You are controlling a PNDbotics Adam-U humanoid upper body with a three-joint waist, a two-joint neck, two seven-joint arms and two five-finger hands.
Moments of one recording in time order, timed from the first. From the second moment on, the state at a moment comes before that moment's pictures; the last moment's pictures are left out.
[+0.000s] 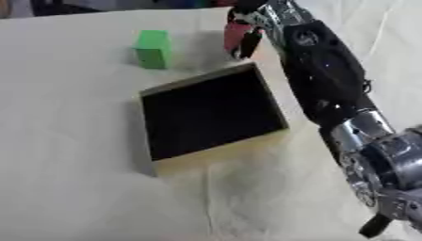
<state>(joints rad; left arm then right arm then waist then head) -0.37 0.39 0.11 -1.99 -0.38 -0.16 0.66 -1.35 -0.22 0.07 -0.56 1.45 -0.20 0.37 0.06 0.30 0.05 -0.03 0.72</state>
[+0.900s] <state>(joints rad) -0.37 0.39 0.11 -1.99 -0.38 -0.16 0.66 -1.34 -0.25 0.12 -0.71 1.23 -0.17 0.39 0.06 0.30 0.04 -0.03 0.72</state>
